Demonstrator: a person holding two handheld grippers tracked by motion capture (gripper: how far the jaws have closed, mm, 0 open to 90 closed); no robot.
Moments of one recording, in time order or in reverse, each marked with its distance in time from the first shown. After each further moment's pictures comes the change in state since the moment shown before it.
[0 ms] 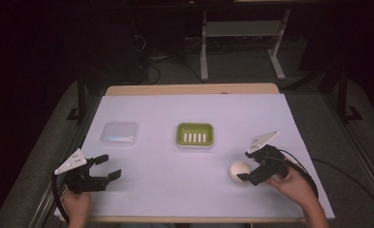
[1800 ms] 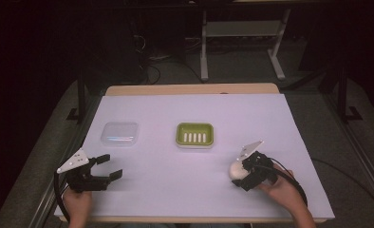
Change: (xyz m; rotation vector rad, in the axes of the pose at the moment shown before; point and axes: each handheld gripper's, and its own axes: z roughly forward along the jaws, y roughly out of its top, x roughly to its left) left arm 0.001 0.001 0.004 0.017 -0.010 0.008; right arm 0.005 -0.011 0.044 0.102 -0.051 -0.011
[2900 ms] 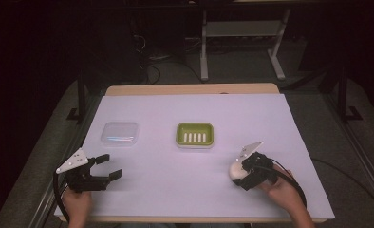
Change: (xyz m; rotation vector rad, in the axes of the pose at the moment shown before) left arm 0.000 0.000 -0.002 -0.004 0.001 0.001; right arm 0.003 0.001 -0.001 0.007 -0.030 0.003
